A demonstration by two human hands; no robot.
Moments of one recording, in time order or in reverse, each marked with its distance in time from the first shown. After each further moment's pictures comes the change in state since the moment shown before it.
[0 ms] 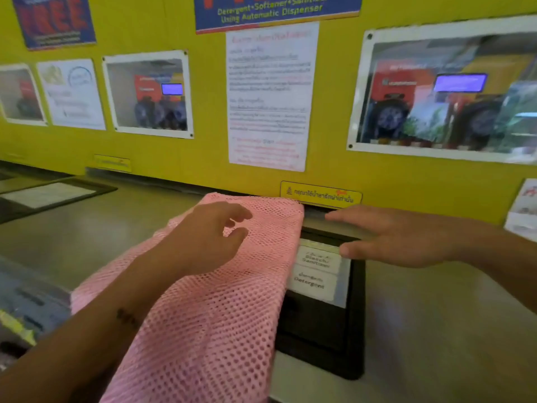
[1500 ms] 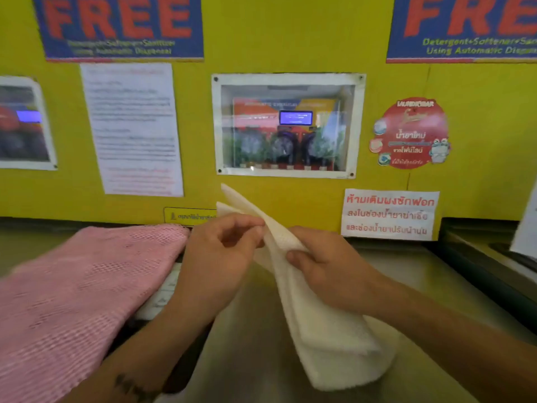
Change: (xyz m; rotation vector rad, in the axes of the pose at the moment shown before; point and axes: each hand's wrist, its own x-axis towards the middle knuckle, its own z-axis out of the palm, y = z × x) left_hand 0.002 0.236 0.091 -0.865 0.208 -0.012; right_hand -0.132 0.073 0.021 0.230 0.633 0.053
